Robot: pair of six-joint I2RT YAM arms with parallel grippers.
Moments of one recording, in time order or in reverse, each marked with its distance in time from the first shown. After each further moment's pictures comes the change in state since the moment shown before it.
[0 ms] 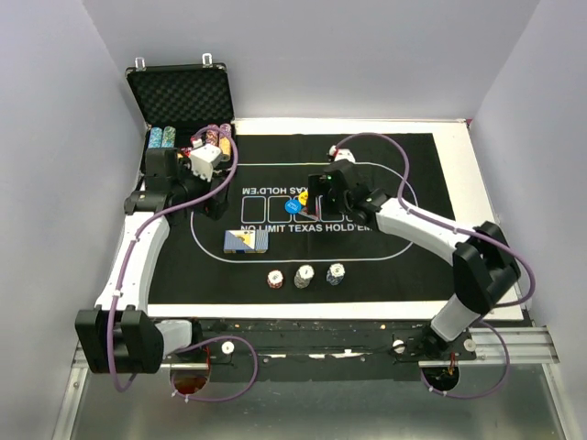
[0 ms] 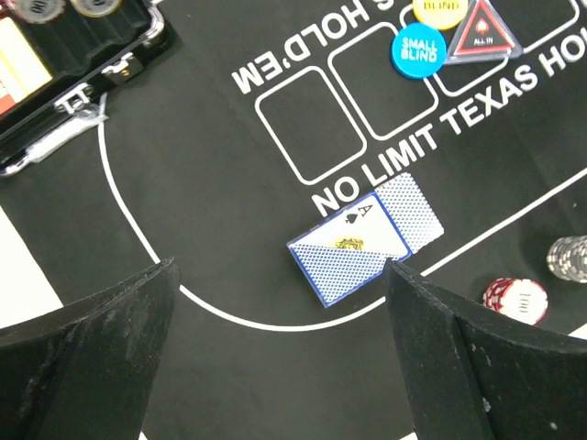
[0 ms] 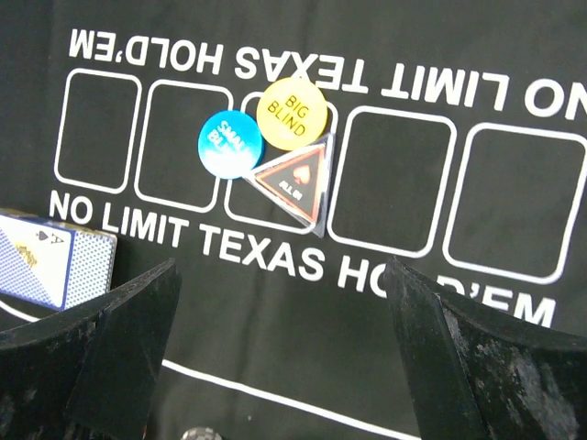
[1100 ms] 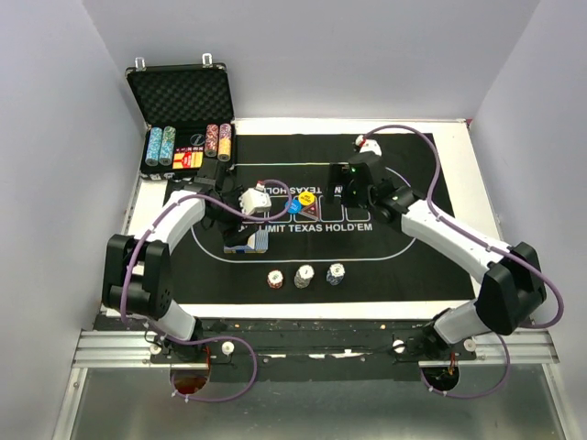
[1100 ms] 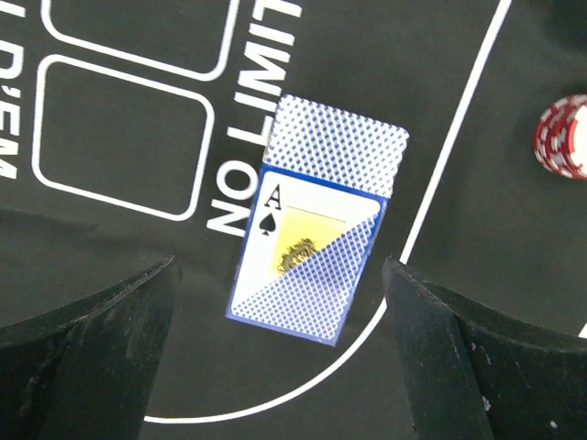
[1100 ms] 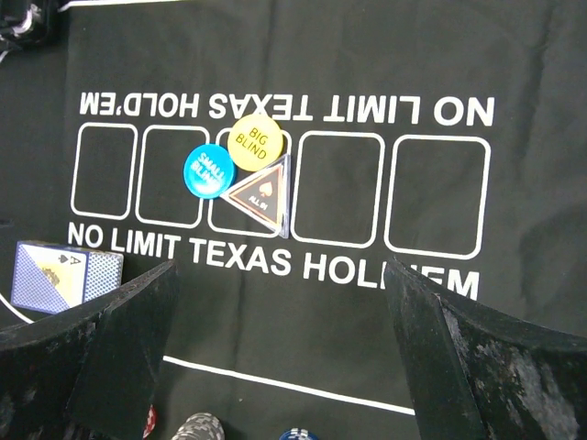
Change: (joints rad) left arm -0.201 0.354 -0.048 -0.098 0.090 0.693; right arm -0.061 -0.145 -0.002 -0.077 0.032 0.016
